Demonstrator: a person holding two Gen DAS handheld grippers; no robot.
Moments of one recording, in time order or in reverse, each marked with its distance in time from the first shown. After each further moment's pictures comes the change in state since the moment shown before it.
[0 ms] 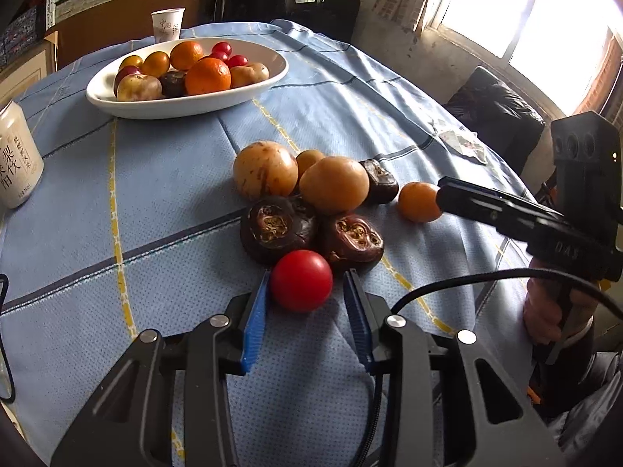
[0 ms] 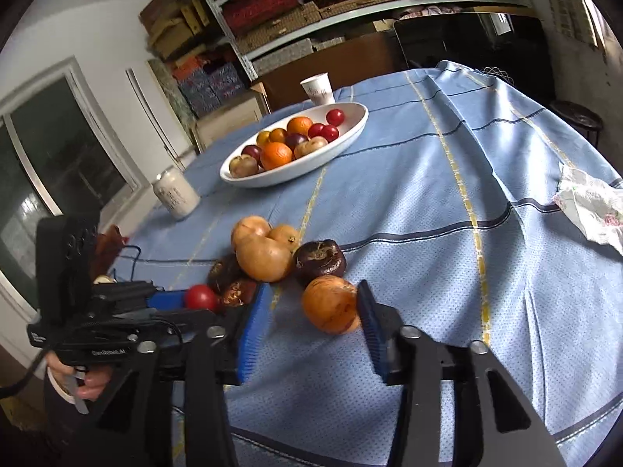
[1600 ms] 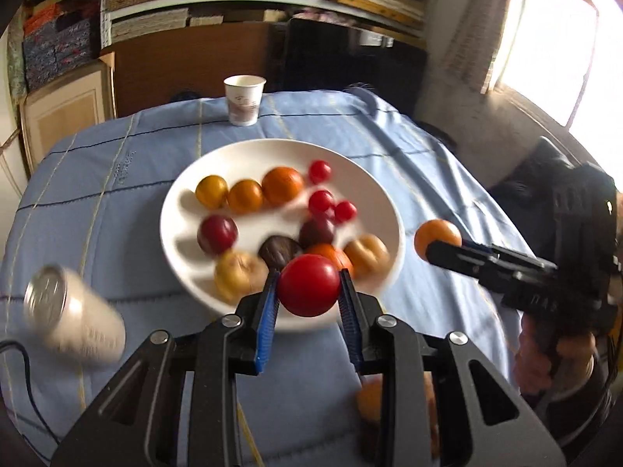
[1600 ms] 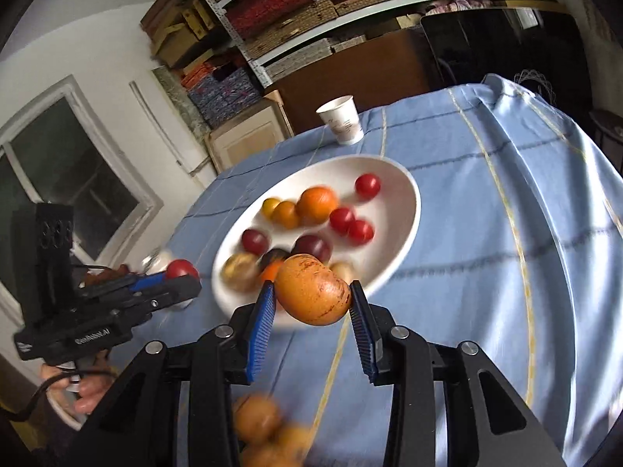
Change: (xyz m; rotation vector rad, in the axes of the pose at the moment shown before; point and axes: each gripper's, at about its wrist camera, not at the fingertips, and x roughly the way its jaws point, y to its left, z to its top) left arm -0.013 0.080 0.159 -0.140 -0.131 0.190; right arm 0.114 -0.012 0.164 0.027 0.010 0.104
